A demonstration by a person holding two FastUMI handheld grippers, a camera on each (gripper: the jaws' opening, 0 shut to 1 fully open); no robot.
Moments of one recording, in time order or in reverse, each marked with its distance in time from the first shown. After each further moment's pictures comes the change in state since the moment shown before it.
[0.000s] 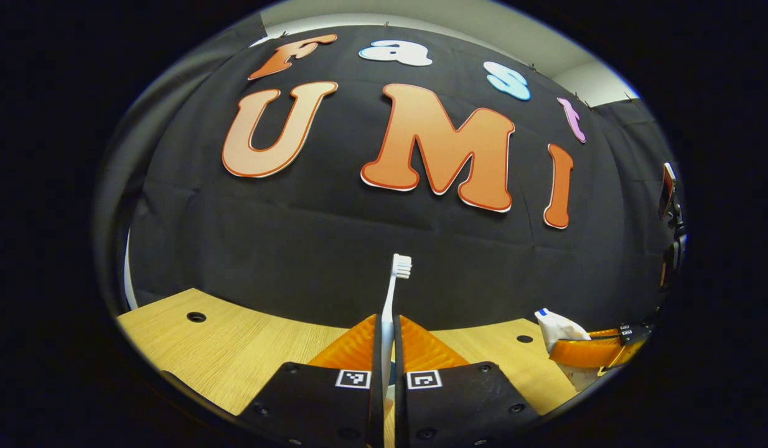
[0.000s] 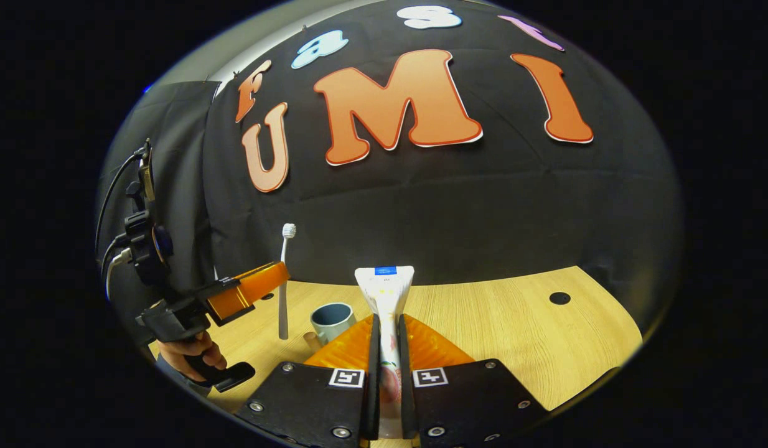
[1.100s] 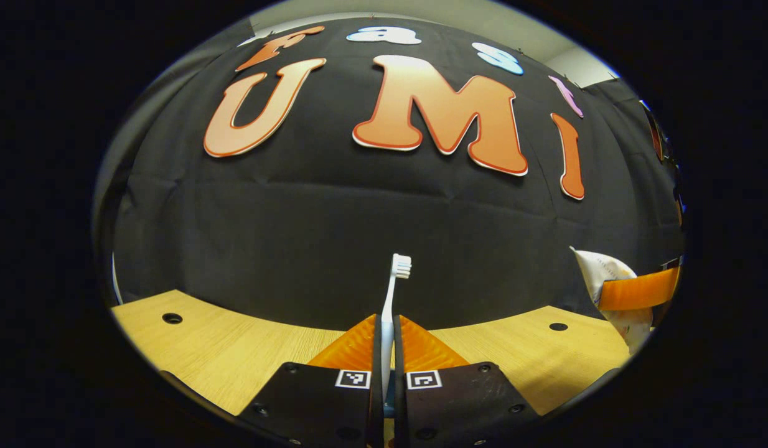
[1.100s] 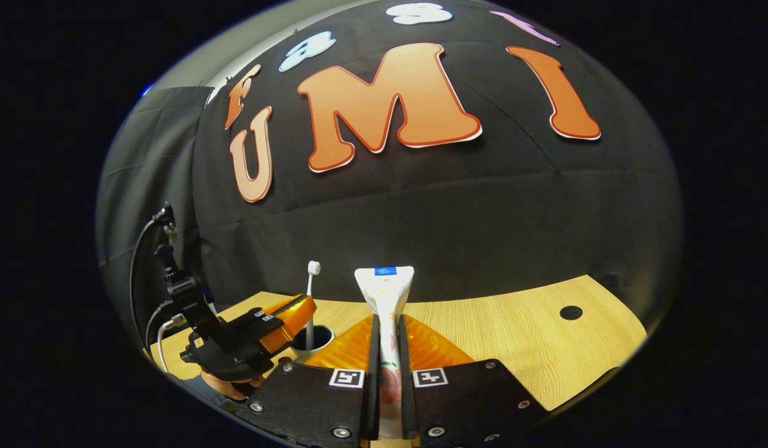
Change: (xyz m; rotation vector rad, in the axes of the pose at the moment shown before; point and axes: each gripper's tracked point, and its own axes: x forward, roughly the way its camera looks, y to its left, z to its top) left arm 0.077 0.024 -0.090 0.059 0.037 0.022; right arm 0.053 -0.009 0.011 0.010 -0.050 0.014
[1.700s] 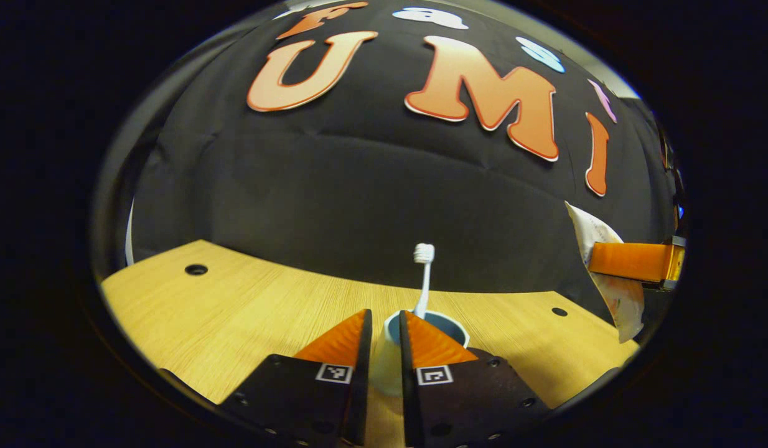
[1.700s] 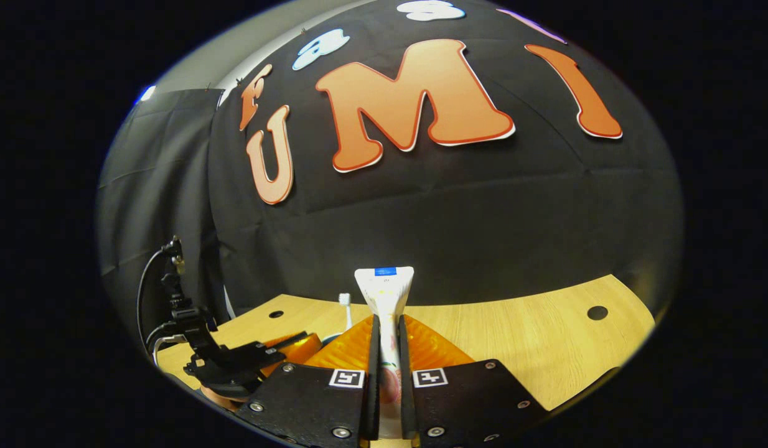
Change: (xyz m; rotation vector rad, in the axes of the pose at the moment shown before) left arm -0.070 0.046 -0.040 -0.157 0.202 0.088; right arm 0.016 0.051 0.014 0.016 -0.019 0.108
